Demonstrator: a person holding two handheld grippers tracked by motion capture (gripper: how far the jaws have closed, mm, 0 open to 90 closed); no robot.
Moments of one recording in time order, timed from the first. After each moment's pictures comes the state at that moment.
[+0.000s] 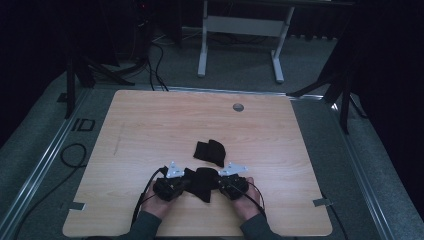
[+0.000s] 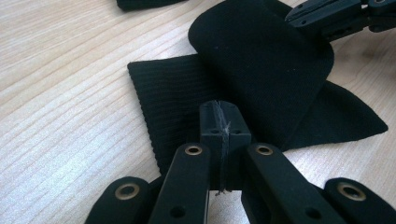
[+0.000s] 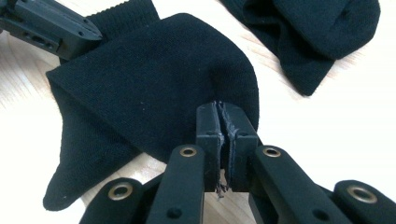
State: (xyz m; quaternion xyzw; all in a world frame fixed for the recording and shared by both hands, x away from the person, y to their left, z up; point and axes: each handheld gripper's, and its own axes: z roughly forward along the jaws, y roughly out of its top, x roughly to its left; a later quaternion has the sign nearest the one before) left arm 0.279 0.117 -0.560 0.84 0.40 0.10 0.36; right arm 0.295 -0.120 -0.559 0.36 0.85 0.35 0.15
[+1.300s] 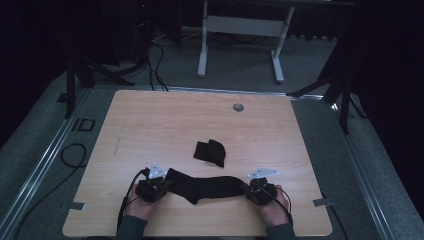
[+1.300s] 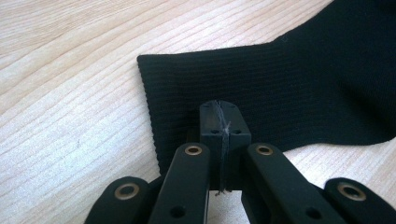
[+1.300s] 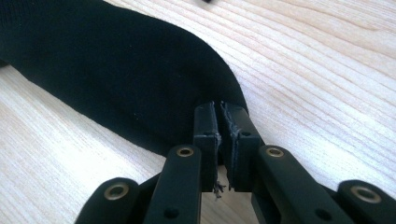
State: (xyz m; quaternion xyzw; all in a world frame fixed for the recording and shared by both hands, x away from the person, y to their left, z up) left arm 0.268 0.159 -0.557 0.82 0.45 0.12 0.34; right arm 0.280 -0.198 -0.552 0.42 0.84 0.32 0.12
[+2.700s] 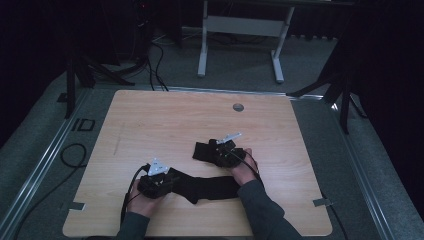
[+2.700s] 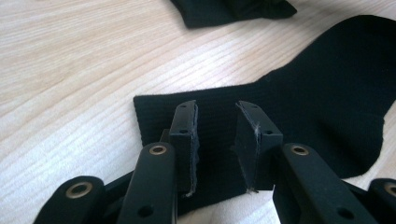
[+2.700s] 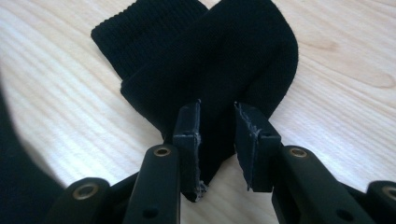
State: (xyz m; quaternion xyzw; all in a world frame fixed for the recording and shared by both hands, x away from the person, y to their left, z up) left arm 0.275 0.153 -0.545 0.80 0.44 0.14 0.38; right arm 0.389 -0.110 -0.541 0.39 0.87 0.28 0.14
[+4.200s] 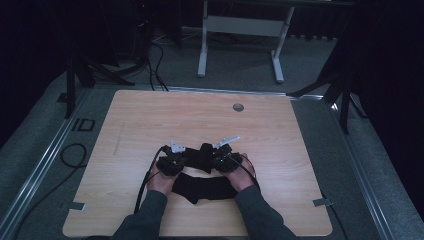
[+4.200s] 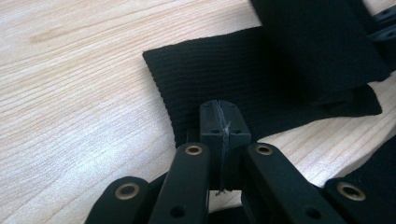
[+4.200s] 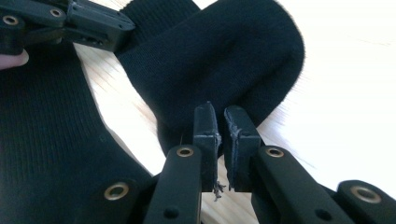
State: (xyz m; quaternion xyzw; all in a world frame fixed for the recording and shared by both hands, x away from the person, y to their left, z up) left arm 0.347 0.113 -0.555 0.81 0.47 0.16 0.33; right arm 0.367 -0.101 -0.530 0.39 0.87 0.30 0.09
